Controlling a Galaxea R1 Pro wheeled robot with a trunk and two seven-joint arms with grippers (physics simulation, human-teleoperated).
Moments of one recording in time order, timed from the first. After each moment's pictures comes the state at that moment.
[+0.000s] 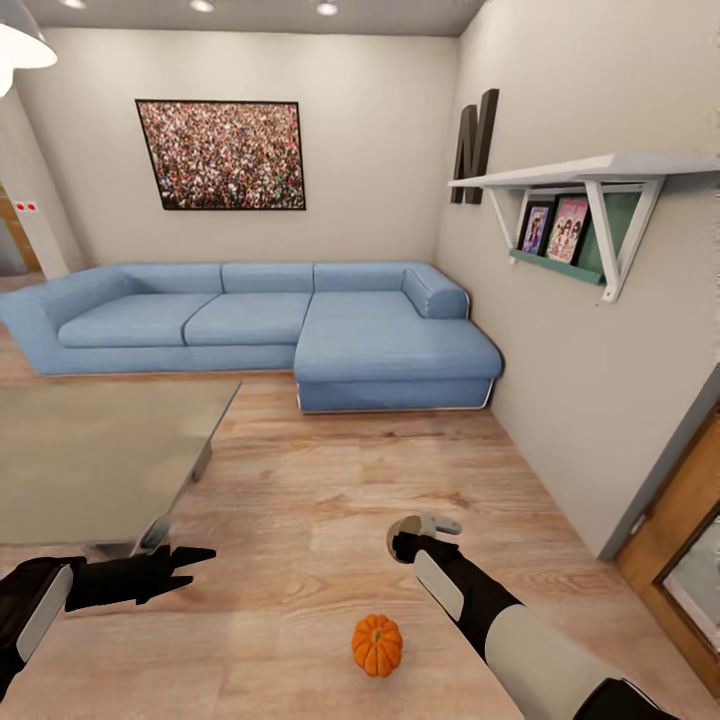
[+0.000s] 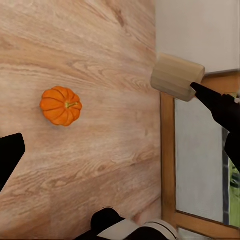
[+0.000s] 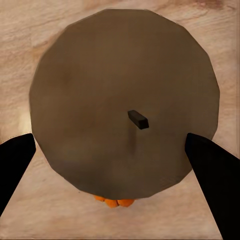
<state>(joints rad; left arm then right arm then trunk) -0.48 0.41 0.15 -0.87 0.35 1.04 -0.96 -0.73 0.10 0.53 -0.50 -0.76 0.25 -0.40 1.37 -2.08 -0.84</state>
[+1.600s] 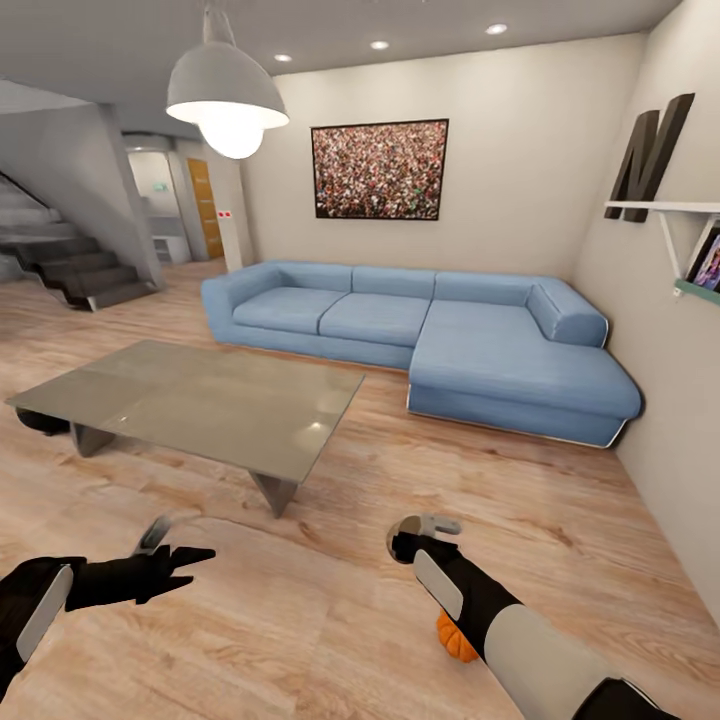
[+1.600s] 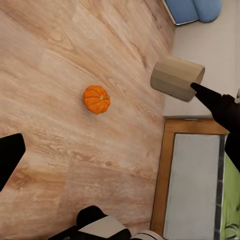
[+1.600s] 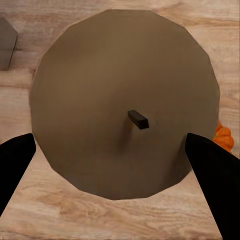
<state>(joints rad) -0.48 0.41 0.15 -0.87 0.35 1.04 -0.96 -0.73 0.10 0.53 -0.50 -0.76 0.26 -0.41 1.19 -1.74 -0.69</state>
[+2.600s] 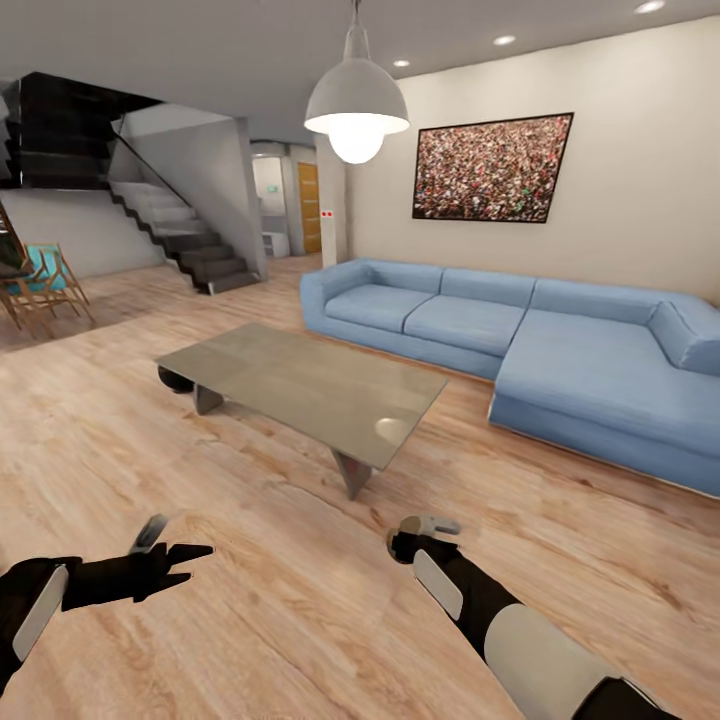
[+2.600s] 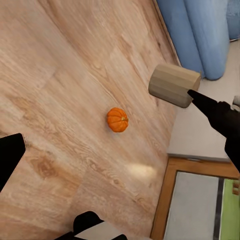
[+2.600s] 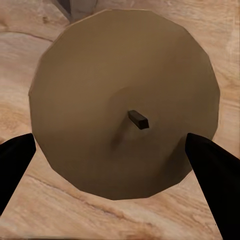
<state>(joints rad) -0.48 0.41 0.17 -0.87 0.35 1.03 -0.96 -0.73 0.10 0.54 -0.50 -0.76 0.26 -0.41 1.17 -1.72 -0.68</state>
